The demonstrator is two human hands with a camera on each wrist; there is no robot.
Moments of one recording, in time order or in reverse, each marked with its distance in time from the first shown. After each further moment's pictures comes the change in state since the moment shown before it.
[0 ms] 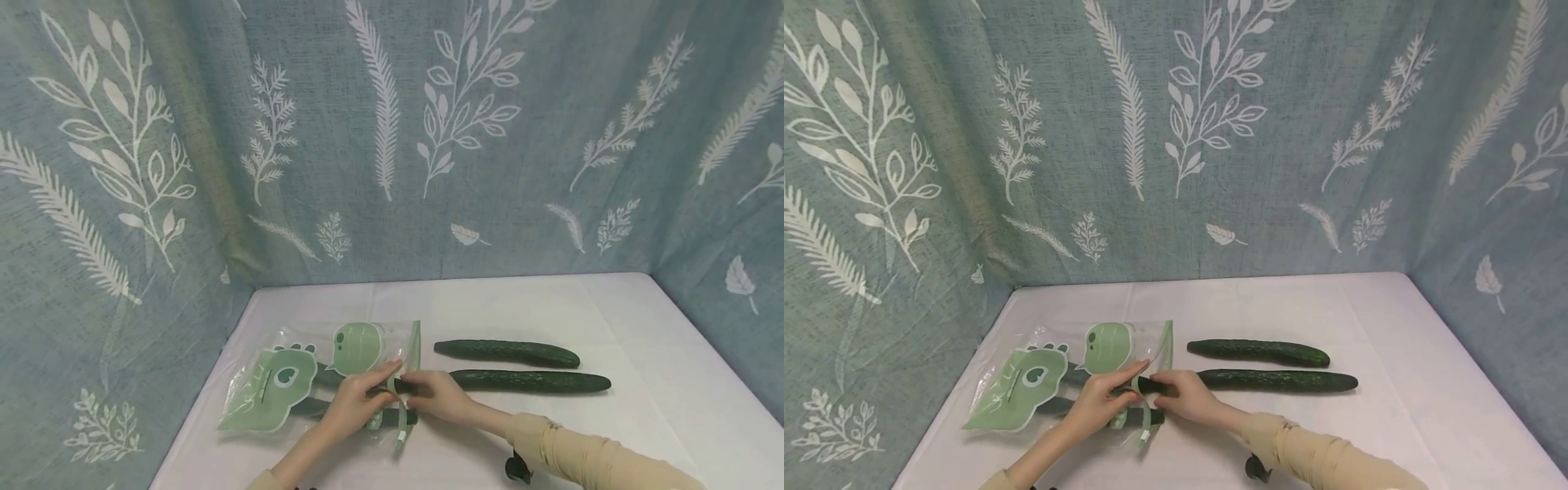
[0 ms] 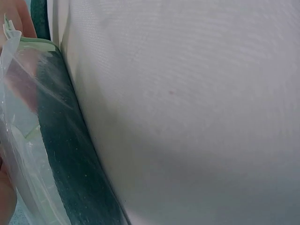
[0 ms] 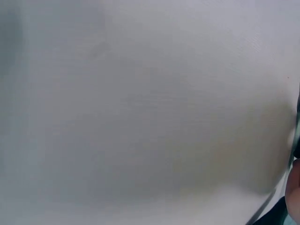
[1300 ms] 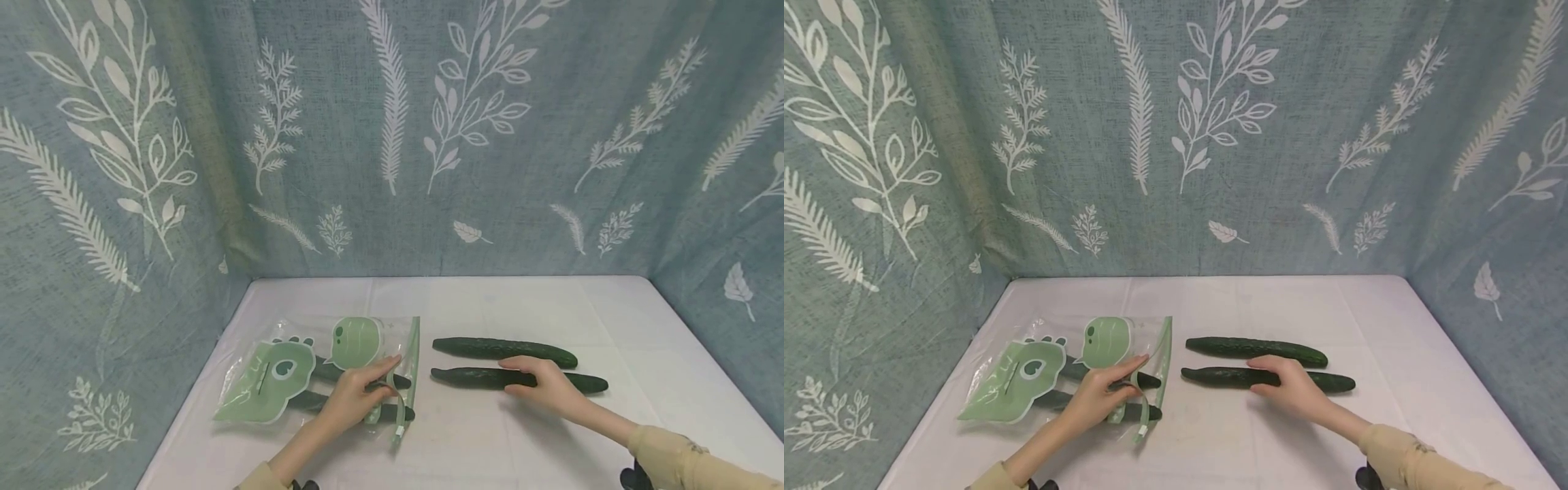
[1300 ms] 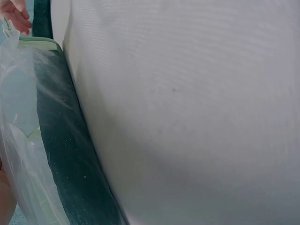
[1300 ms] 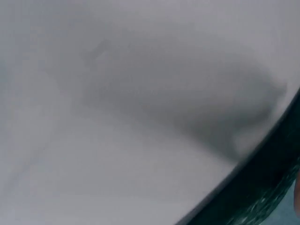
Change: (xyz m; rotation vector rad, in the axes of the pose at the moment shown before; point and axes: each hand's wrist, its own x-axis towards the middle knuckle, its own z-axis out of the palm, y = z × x) left_hand 0.000 0.001 0.000 -0.035 -0.003 -0.055; right_hand -0.098 0.035 -0.118 -0.259 0.130 0.059
